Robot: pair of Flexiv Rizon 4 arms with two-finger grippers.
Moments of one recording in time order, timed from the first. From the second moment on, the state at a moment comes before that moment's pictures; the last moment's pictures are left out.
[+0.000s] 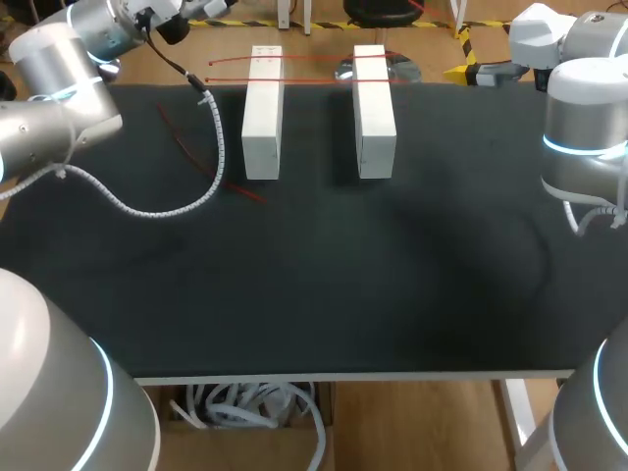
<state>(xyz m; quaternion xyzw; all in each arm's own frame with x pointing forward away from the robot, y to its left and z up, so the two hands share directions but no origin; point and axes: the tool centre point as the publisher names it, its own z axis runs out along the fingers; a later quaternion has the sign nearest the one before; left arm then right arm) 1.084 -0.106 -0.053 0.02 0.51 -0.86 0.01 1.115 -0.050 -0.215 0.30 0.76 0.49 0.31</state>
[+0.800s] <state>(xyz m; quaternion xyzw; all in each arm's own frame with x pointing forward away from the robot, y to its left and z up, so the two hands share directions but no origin) 1.084 -0.106 -0.053 0.02 0.51 -0.86 0.01 1.095 -0.026 -0.192 0.43 0.61 0.65 0.16</state>
